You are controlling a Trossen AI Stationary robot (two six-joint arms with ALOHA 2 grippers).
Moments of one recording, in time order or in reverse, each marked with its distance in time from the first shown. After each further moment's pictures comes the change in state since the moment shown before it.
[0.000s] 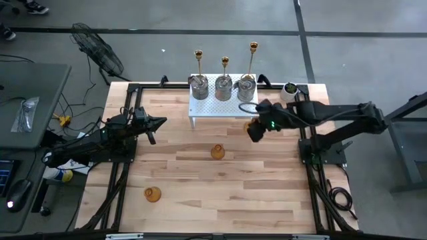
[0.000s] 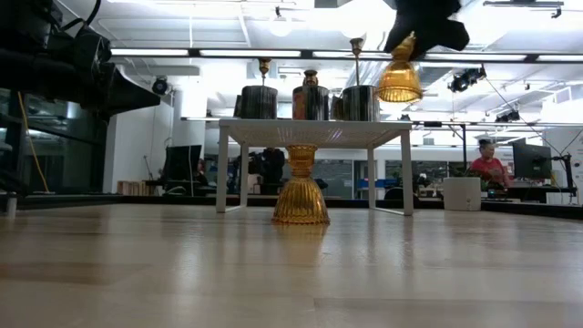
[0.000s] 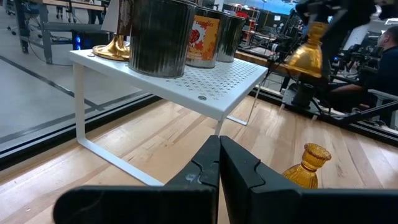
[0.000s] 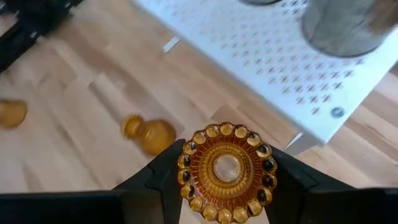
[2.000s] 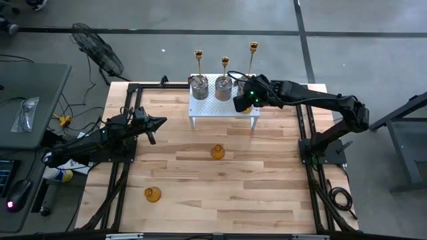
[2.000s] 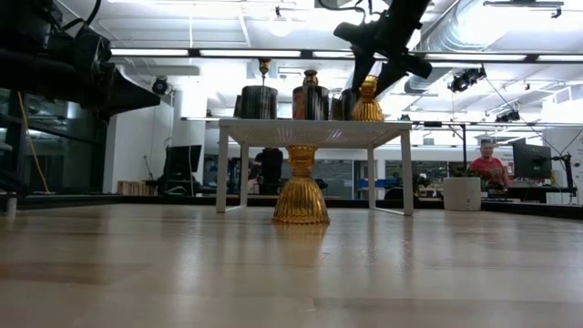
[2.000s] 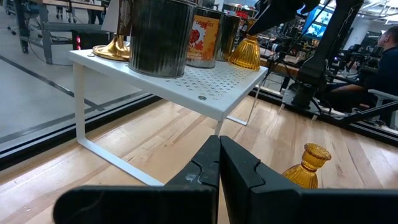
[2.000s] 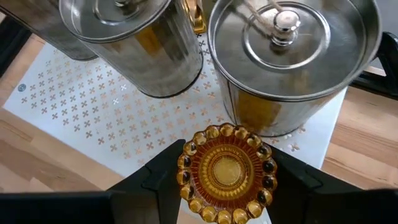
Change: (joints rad) left arm 0.000 0.000 0.000 0.000 0.000 0.000; right arm -0.316 0.223 0.125 0.075 0.004 0.008
